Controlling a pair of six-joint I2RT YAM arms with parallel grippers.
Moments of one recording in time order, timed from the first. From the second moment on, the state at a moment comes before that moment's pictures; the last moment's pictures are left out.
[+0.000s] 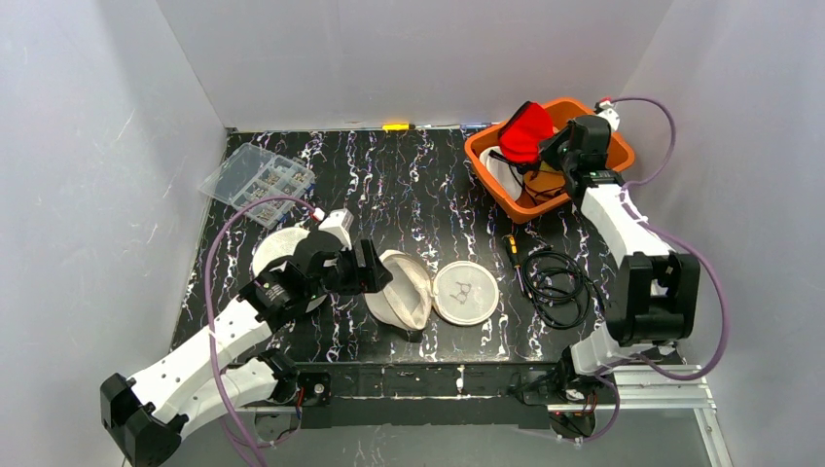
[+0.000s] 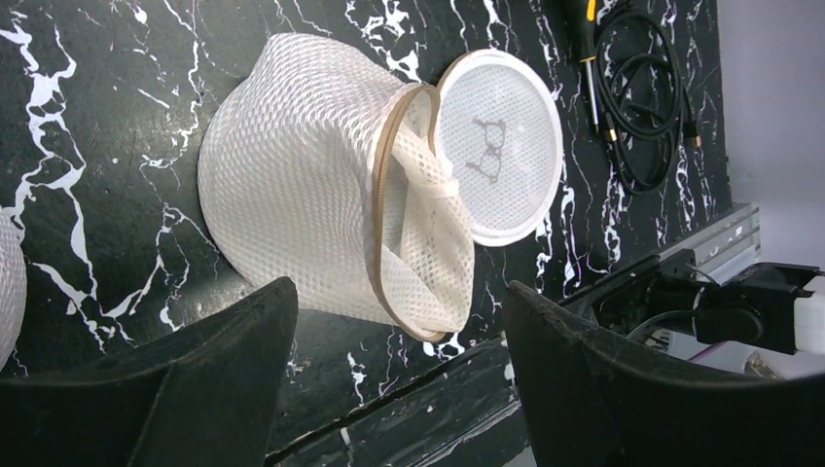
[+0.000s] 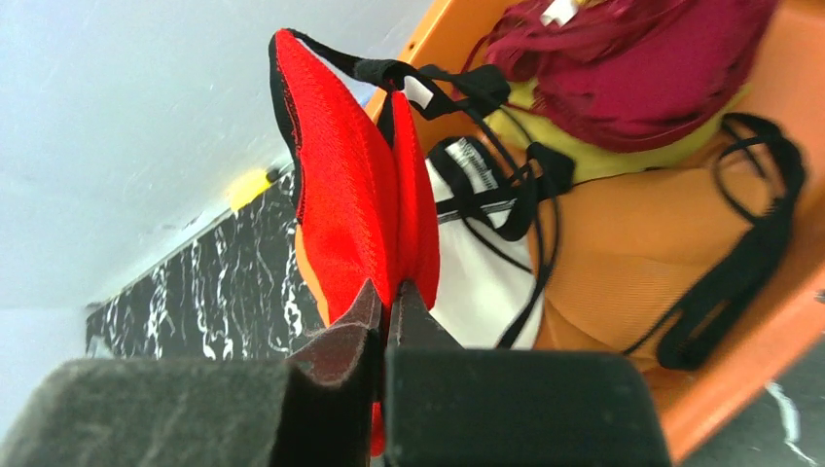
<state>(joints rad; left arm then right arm) -0.74 0.85 0.74 -0.52 -0.03 -0.69 0.07 1.53 1.22 -0.05 0.08 0.67</state>
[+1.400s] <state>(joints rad) -0.74 0.90 0.70 -0.53 -0.02 -0.72 -0.01 1.72 1.20 -0.10 0.08 0.68</state>
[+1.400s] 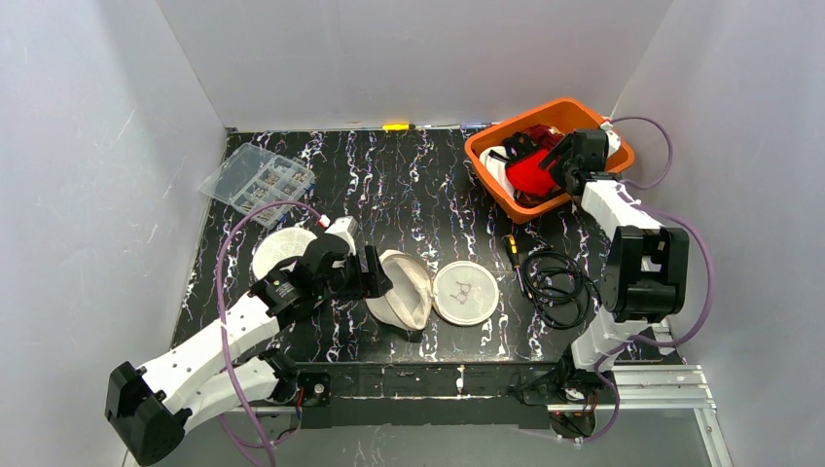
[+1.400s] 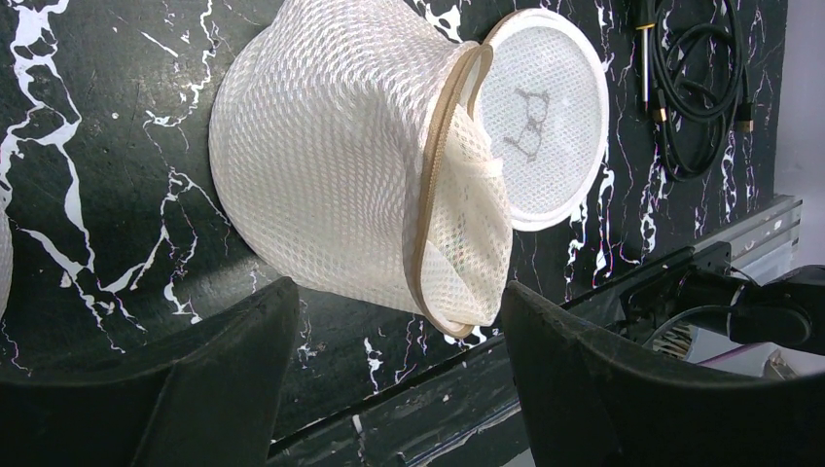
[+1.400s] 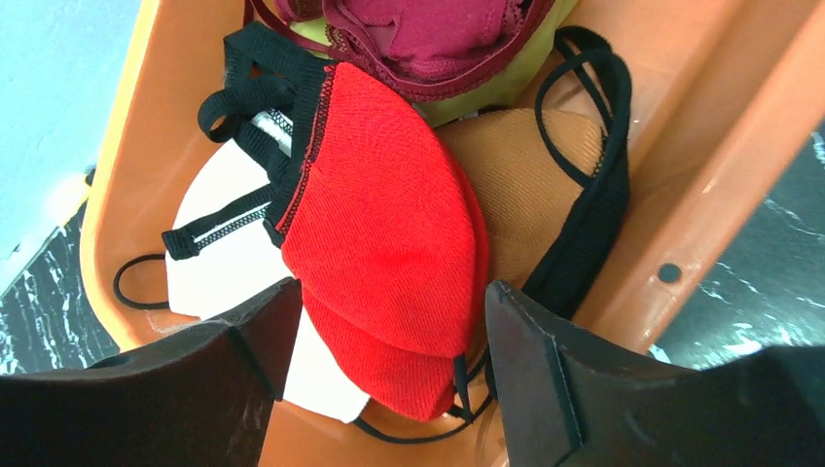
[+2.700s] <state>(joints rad) -0.74 0.85 0.71 -0.65 -0.05 -0.71 0.12 1.93 1.44 -0.33 0.23 0.49</state>
